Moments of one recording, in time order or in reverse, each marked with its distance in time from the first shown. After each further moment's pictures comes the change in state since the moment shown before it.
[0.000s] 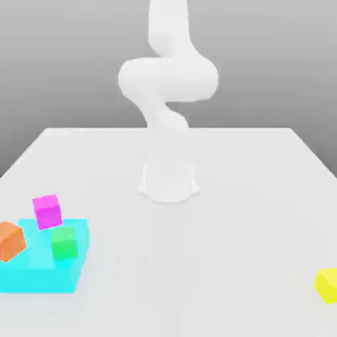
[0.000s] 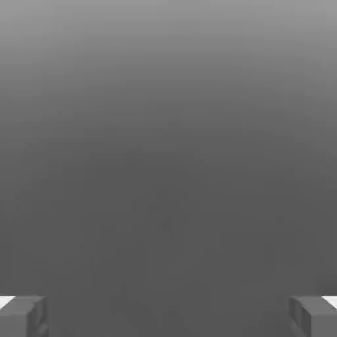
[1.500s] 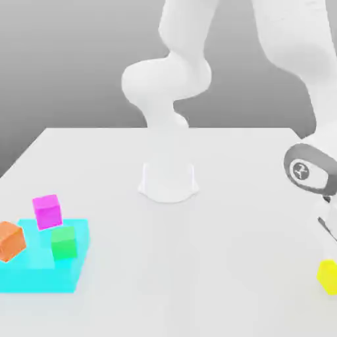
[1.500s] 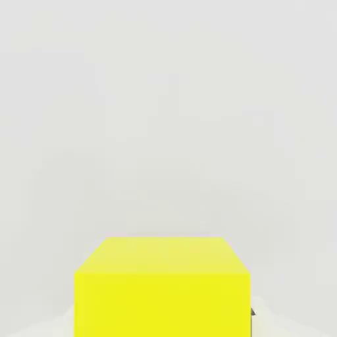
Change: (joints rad) arm 0.534 1.038 0.071 -0.052 -0.074 0.355 -0.932
